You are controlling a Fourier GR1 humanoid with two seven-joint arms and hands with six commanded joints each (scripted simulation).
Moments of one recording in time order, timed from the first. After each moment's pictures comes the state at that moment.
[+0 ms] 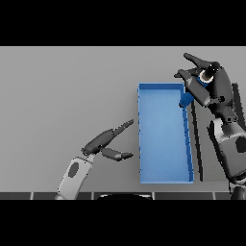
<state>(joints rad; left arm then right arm) -0.16 0.00 -0.36 -1.62 -0.20 -0.44 0.09 -0.70 -0.60 0.03 -1.88 -0.47 -0.29 0.61</state>
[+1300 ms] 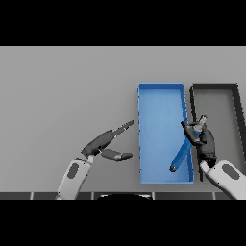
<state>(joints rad) -0.15 0.00 -0.36 -1.63 -0.18 -0.44 0.11 -0.20 -1.00 0.63 -1.92 -0.73 -0.90 0.61</state>
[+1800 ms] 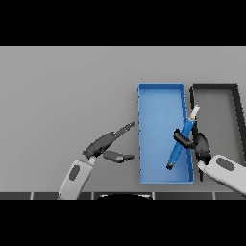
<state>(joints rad) -0.13 -0.02 -0.38 -1.64 -0.20 -0.43 0.12 -0.53 -1.16 1.07 -1.82 -0.89 -0.83 0.61</state>
